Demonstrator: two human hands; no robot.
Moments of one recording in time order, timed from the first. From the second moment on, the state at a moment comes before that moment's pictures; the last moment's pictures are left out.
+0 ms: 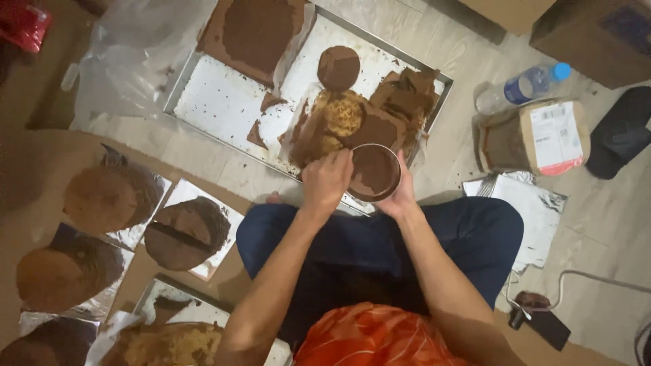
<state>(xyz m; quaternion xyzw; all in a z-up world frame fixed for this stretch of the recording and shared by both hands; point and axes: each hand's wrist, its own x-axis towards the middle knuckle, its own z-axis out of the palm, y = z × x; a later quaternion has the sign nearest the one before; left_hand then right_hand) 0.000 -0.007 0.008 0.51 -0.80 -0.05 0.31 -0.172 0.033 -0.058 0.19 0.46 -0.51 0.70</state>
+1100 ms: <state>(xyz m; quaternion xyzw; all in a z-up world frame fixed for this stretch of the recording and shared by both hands) 0.102 -0.085 -0.003 0.70 -0.40 -0.31 0.51 -0.163 -0.206 -0.107 -0.14 0.55 -0.44 0.69</state>
